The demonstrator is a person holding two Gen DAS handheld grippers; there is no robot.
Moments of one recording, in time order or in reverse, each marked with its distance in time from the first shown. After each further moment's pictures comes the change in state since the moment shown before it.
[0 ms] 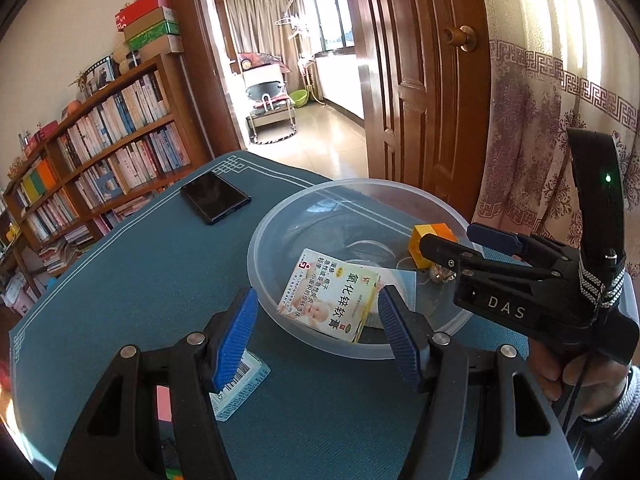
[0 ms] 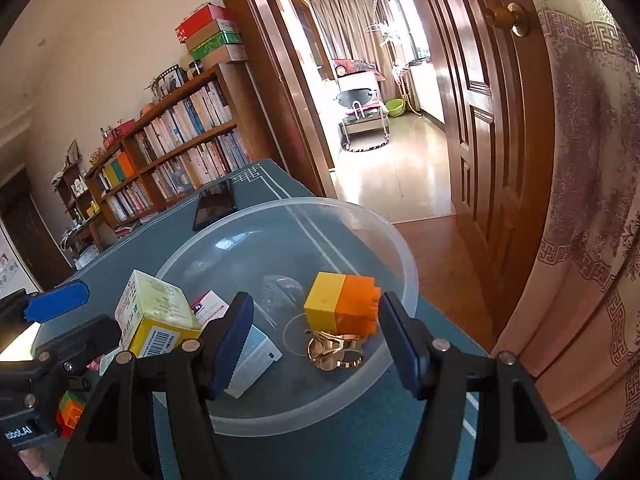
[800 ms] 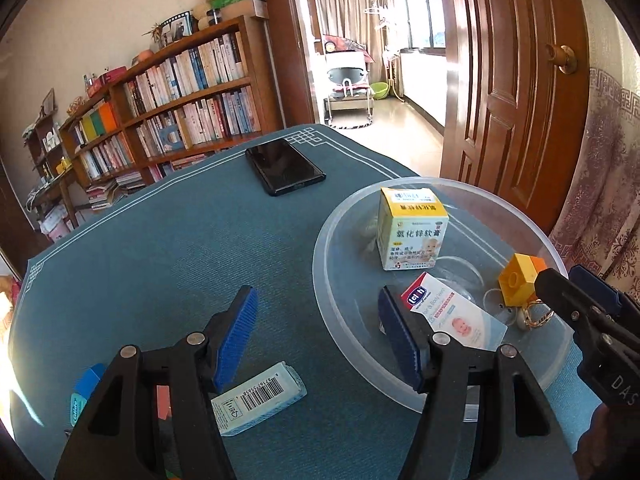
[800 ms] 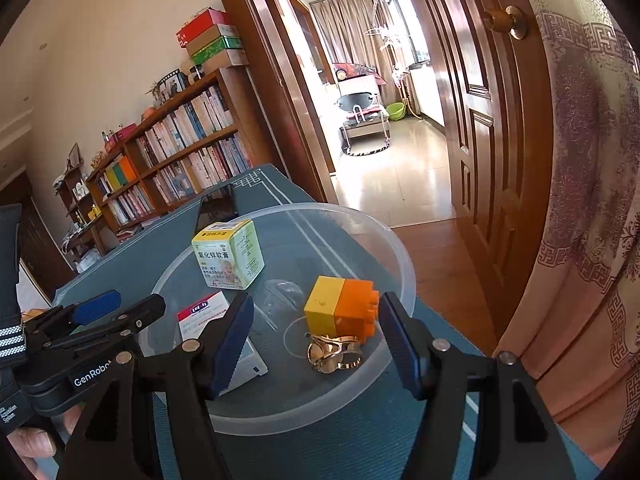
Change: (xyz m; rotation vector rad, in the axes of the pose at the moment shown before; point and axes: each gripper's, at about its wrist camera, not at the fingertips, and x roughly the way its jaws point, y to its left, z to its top) left arm 0.041 0.027 -0.002 -0.243 0.031 0.219; right arm -0.006 0.000 -0.001 -0.002 -0.020 0.003
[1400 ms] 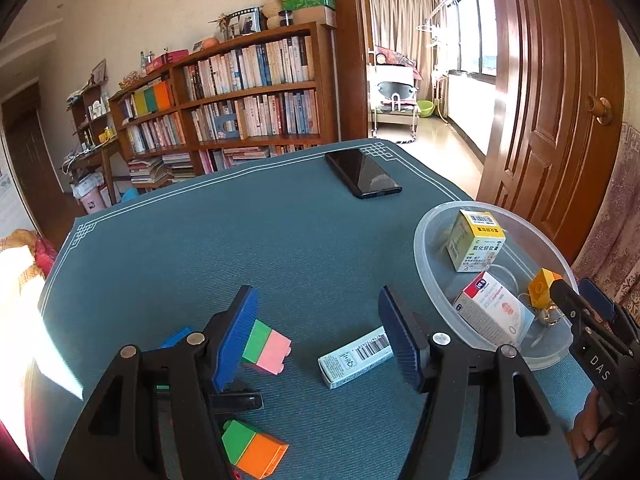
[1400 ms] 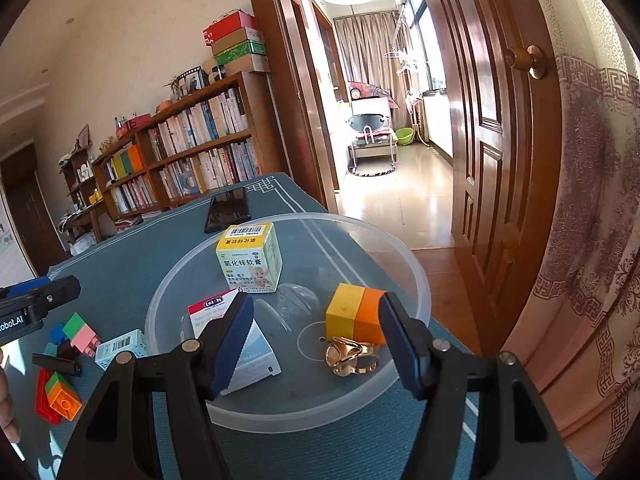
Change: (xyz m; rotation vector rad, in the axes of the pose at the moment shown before) left arm -0.054 0.075 -0.021 -0.166 -0.011 0.116; right arm -0.006 0.024 -0.007 -0.119 -0.062 -0.018
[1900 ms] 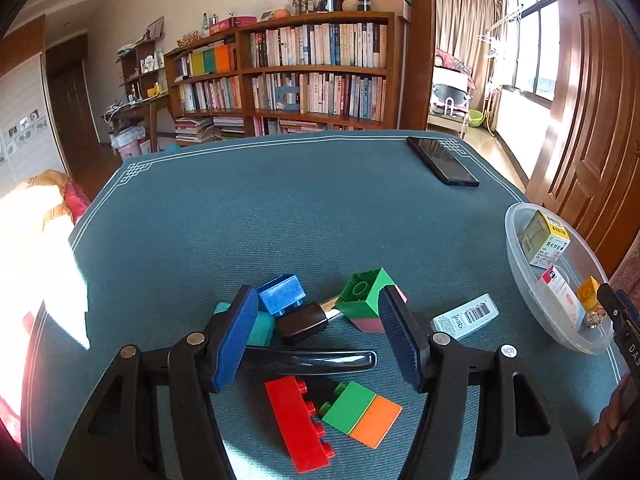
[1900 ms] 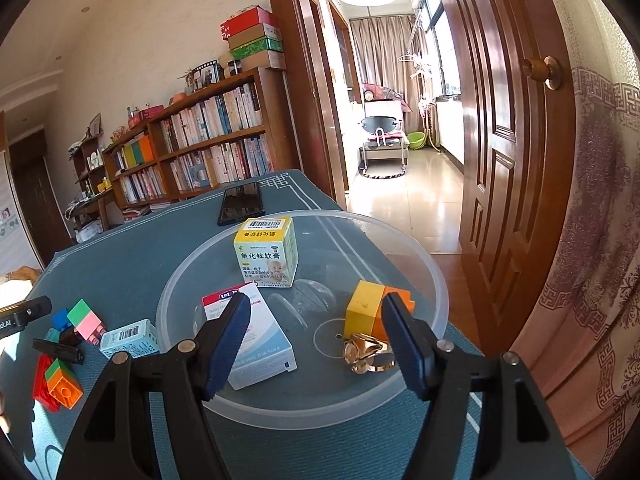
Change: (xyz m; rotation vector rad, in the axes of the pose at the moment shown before) left arm -0.001 0.078 -0.038 -0.169 0.056 0.099; right arm 0.002 0.012 -0.003 -0.044 0.006 0.022
